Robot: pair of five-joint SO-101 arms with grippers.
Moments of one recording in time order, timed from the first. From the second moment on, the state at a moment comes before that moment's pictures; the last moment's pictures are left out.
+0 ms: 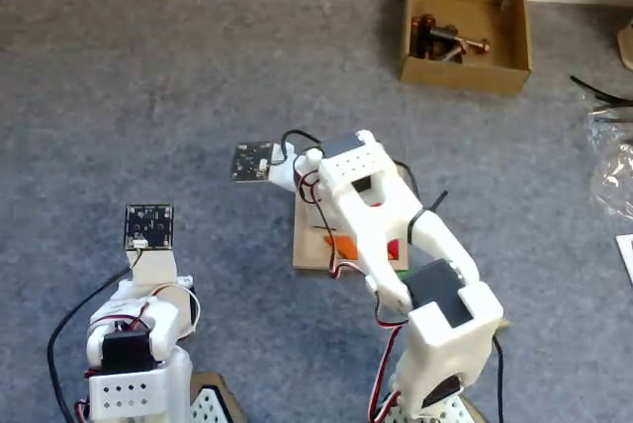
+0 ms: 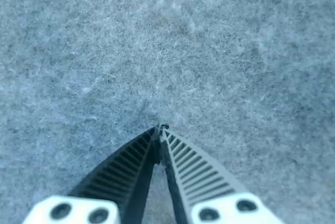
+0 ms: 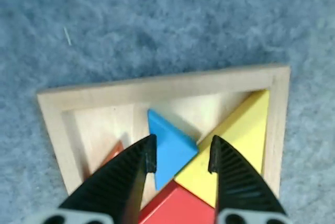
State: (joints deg) left arm -10.8 -103.1 96.0 75.4 2.1; right arm -29.6 13.4 12.5 60.4 61.5
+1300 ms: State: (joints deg) left arm -10.8 -103.1 96.0 75.4 2.1; right arm -31.6 12.1 12.6 60.2 61.5
